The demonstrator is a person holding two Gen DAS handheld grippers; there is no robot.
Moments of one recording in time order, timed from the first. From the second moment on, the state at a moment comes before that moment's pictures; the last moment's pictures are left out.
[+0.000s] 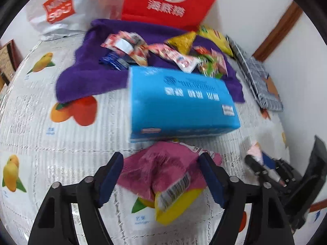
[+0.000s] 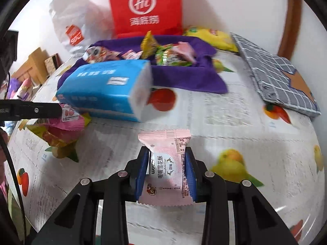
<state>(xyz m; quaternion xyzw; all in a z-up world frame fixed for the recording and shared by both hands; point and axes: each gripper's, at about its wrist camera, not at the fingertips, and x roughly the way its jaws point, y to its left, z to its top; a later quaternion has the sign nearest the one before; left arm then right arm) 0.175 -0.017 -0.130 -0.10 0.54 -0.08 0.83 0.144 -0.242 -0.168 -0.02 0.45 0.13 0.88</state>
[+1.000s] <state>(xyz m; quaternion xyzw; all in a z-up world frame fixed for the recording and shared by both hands) 0.174 -0.003 -0.071 -0.05 0.47 -0.11 0.88 0.210 -0.223 -0.099 -0.01 0.39 0.14 0.91</state>
